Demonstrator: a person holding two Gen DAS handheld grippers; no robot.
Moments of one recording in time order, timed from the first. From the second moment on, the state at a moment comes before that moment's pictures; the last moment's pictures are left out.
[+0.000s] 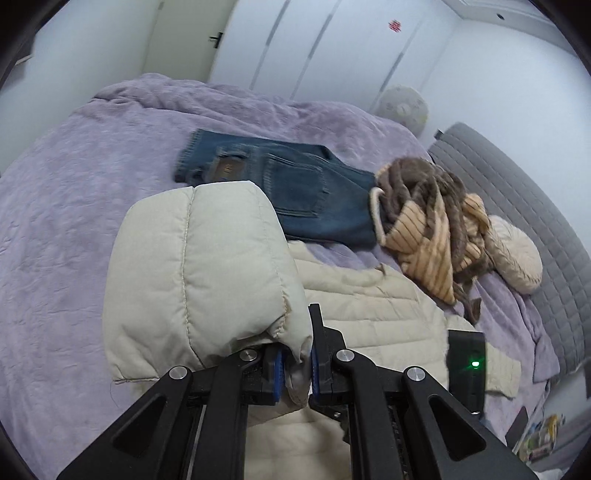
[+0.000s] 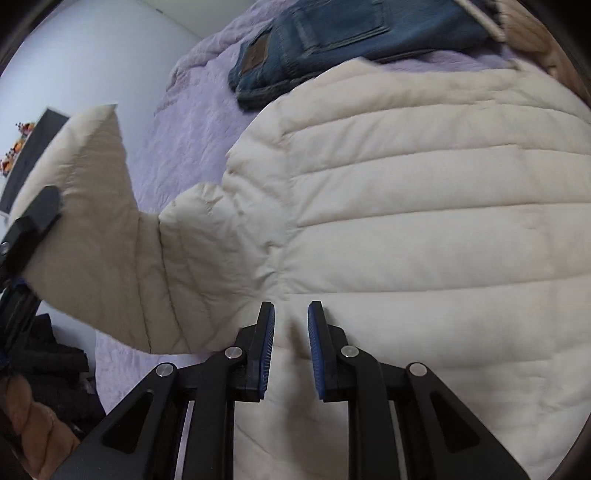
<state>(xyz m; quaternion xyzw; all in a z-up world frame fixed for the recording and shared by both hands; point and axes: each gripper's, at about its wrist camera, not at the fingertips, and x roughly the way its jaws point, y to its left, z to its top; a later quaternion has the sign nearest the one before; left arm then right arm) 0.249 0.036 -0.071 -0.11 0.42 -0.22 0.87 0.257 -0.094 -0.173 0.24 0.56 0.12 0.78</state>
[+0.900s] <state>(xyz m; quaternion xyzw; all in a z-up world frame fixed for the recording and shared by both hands) 0.194 -0.212 -0.159 0.24 0.45 -0.24 0.83 0.150 -0.375 -0.180 0.31 0.52 -0.09 0.79</state>
